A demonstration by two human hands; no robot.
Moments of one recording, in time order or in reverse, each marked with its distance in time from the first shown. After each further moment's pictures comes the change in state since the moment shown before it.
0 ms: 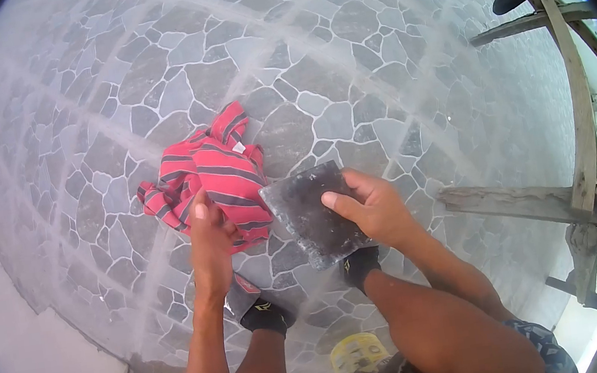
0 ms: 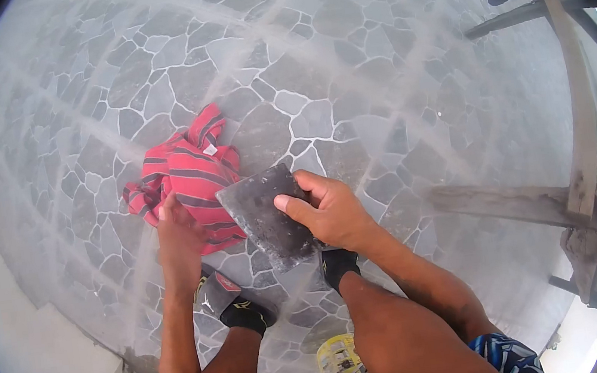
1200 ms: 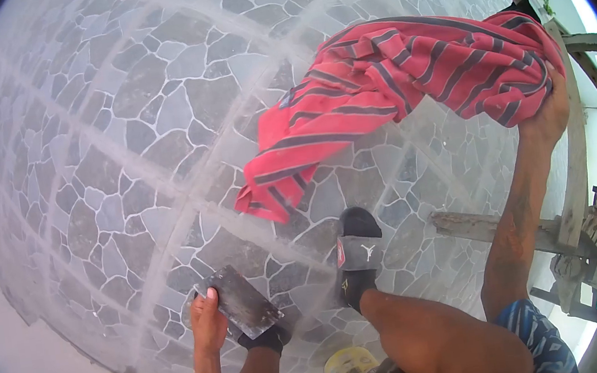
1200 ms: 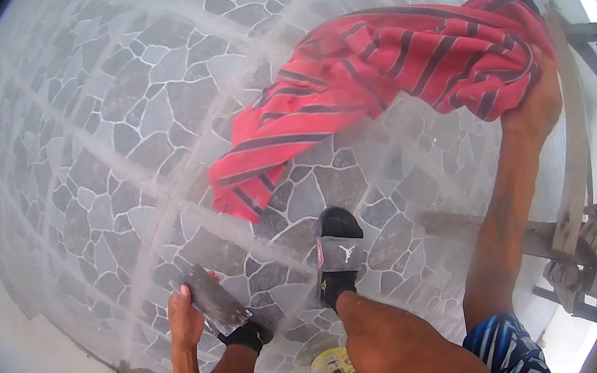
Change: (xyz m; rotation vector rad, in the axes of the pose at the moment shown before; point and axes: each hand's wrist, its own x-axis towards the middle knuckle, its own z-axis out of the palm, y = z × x) left_hand -0.031 -0.050 -0.117 -0.069 -0.131 -0.185; right_hand 0.048 -0.188 -0.201 0.066 0.946 -0.808
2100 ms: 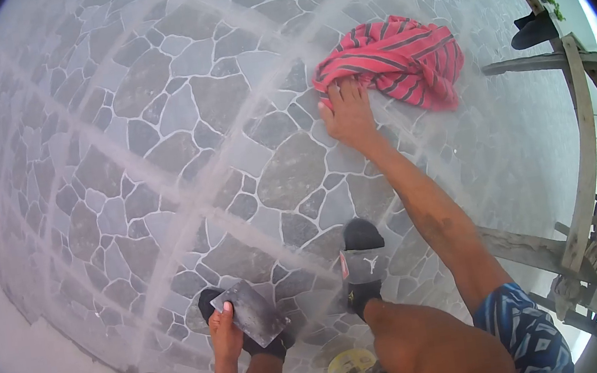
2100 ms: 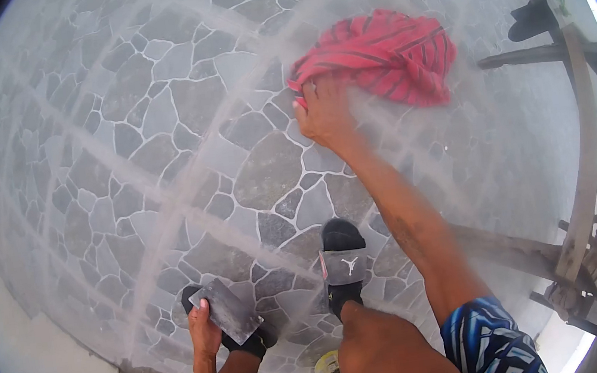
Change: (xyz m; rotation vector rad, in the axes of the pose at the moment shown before) left_hand -0.011 -0.052 -0.025 -0.146 0.183 -0.084; right_hand -0.156 0.291 0.120 -1.093 -0.825 -0.707
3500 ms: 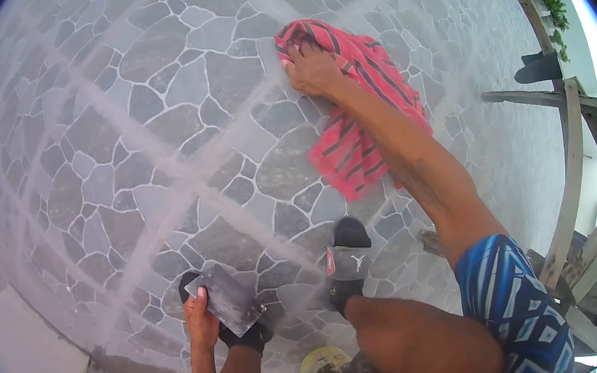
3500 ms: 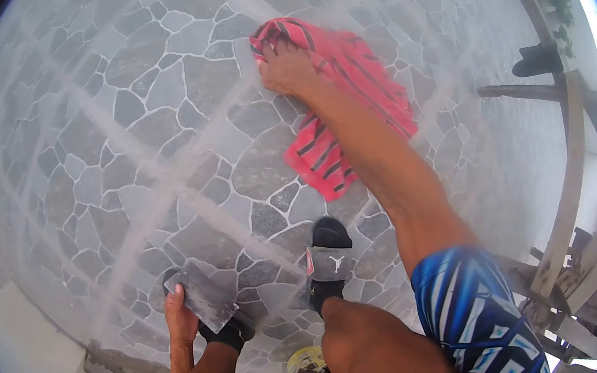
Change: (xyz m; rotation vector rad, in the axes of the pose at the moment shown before) left_hand -0.002 0.007 -0.004 -0.148 0.052 0.017; right_hand 0.113 -0.026 0.054 -0.117 -0.114 -0.336
